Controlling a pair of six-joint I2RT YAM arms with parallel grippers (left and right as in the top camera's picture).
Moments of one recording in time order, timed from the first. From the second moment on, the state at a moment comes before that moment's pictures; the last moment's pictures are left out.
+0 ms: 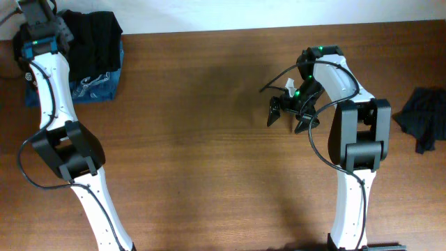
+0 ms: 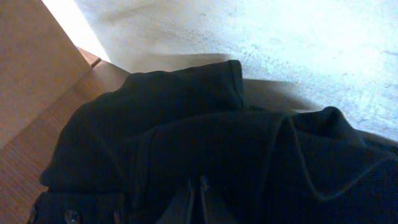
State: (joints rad) left arm 0.28 2.61 2.63 -0.62 -0.27 -0.12; right arm 0.03 2.37 1.93 -1.46 -0.42 0.05
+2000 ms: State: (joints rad) left arm 0.20 1.98 2.73 -0.94 -0.13 -0.13; right arm 0.03 2.30 1.92 -1.54 -0.30 0.04
